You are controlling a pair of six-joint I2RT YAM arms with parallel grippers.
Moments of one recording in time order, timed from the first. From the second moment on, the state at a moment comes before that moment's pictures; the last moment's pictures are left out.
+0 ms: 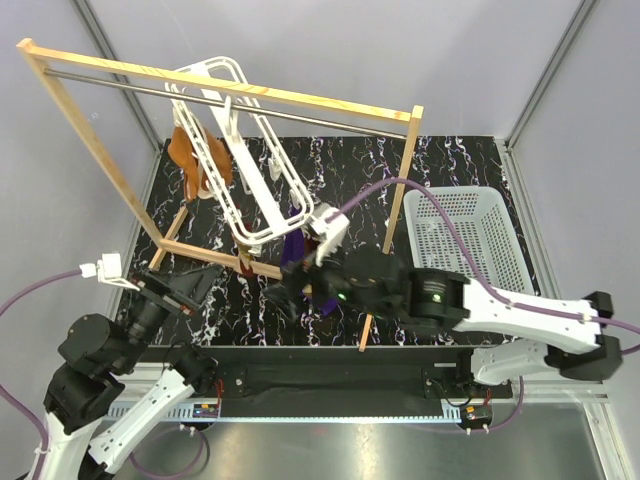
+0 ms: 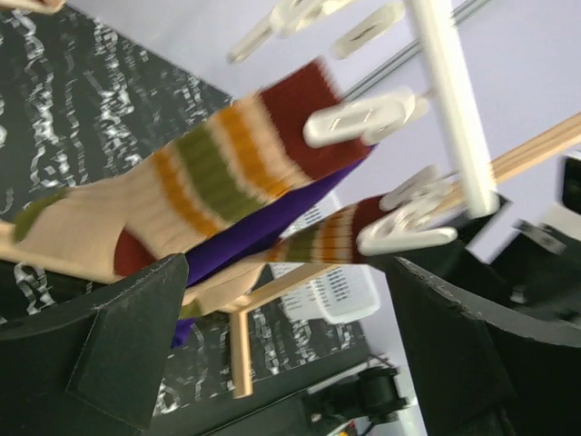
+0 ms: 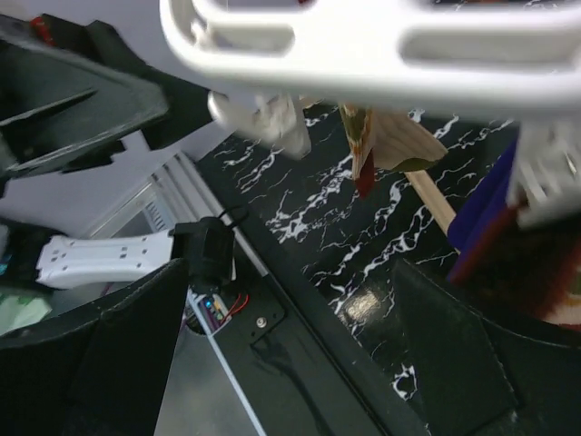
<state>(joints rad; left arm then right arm) -0.66 0.17 0.92 -0.71 -0.21 -0.85 1.38 1.32 1.42 -0.35 0.37 0.44</state>
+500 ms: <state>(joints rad) -0.66 0.01 0.52 -0.67 -0.08 -0.92 1.40 0.65 0.86 -0.36 0.47 0.57</state>
